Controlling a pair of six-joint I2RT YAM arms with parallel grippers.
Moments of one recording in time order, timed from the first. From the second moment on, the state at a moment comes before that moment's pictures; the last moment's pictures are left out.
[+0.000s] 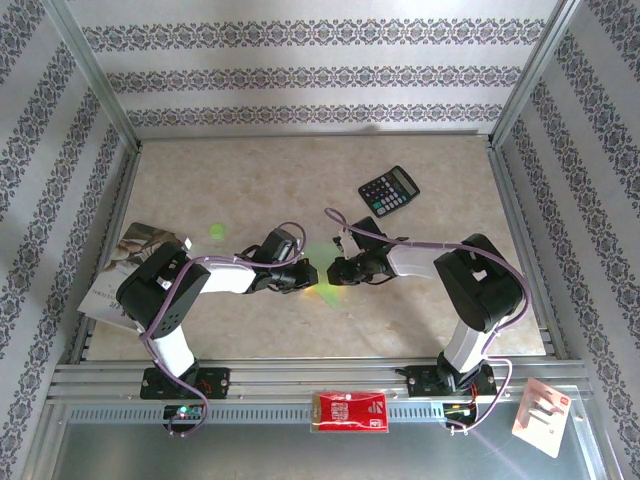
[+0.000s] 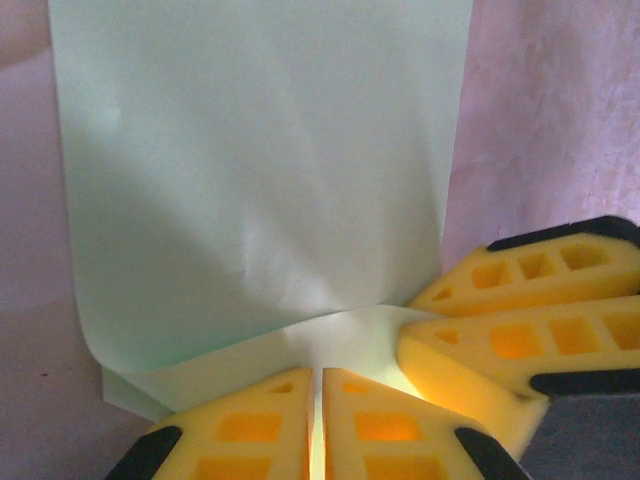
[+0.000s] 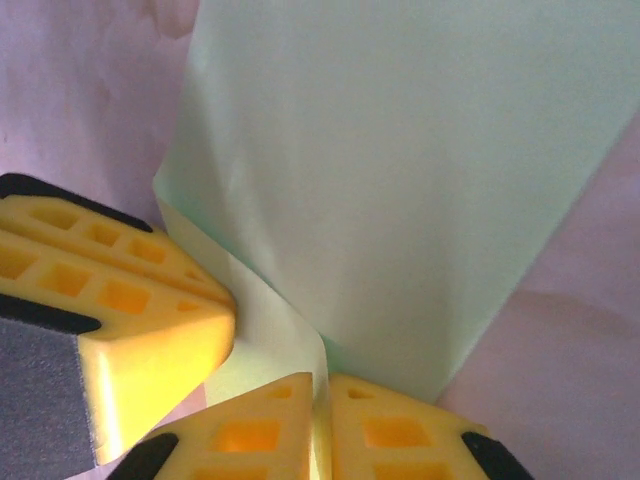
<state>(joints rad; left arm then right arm) -0.63 1.75 0.73 0.13 0.41 -0.89 0.55 1.74 0.82 -0.17 -0.52 0.44</state>
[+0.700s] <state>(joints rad) -0.63 1.75 0.73 0.13 0.41 -0.88 0.73 1.50 0.73 -0.19 -0.51 0.56</state>
